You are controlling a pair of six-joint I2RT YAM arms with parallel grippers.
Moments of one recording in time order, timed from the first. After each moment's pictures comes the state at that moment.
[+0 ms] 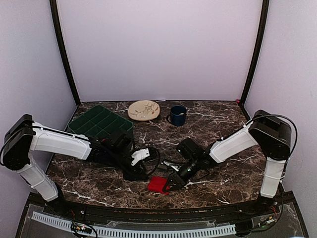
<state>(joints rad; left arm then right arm) -0.91 1.57 0.81 -0.18 0.39 0.24 0.95 1.90 0.87 0.02 -0.84 0.24</state>
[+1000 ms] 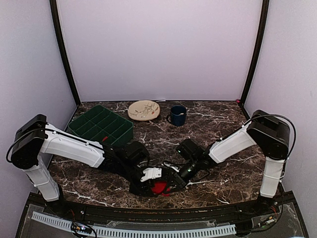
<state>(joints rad) -1.08 1.70 0.89 -0.27 0.39 0.37 0.94 1.91 0.87 0.01 -0.91 0.24</state>
